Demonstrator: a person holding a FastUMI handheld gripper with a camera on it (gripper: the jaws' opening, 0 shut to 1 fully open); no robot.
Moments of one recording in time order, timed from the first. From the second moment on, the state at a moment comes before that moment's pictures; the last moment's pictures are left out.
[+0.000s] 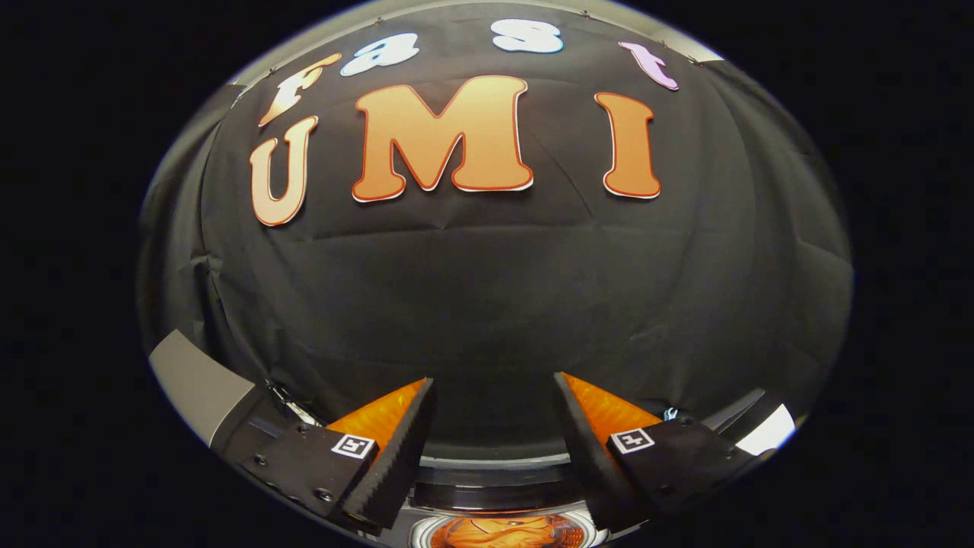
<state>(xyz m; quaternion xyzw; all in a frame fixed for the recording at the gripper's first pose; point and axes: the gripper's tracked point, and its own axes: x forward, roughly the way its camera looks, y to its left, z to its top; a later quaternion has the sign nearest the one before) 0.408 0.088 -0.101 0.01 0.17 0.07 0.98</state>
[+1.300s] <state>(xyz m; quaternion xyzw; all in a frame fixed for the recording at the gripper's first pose) 0.267 0.080 -0.152 0.02 0.19 0.09 0.98</state>
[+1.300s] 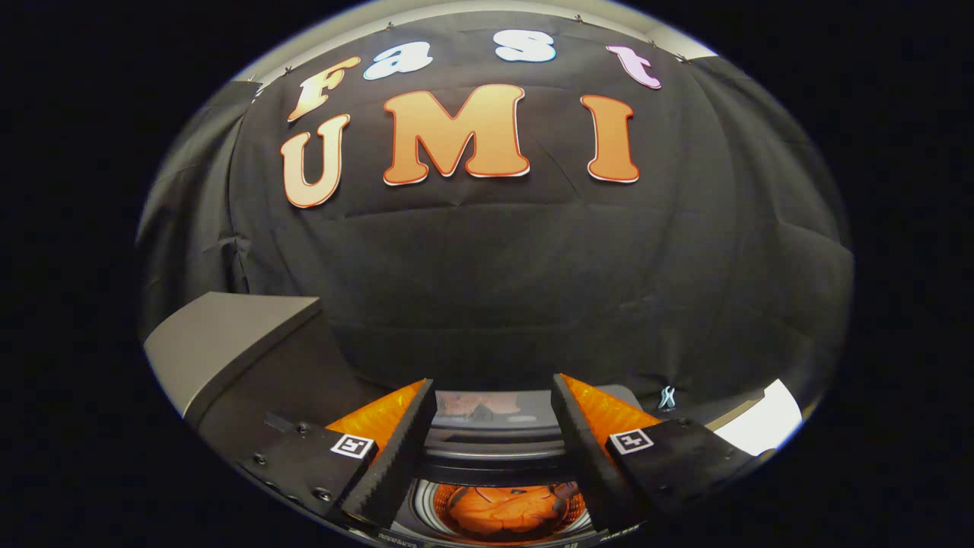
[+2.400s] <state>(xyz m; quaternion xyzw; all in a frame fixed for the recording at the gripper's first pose) 0.187 0.055 -0.045 0.03 0.08 0.09 0.99</state>
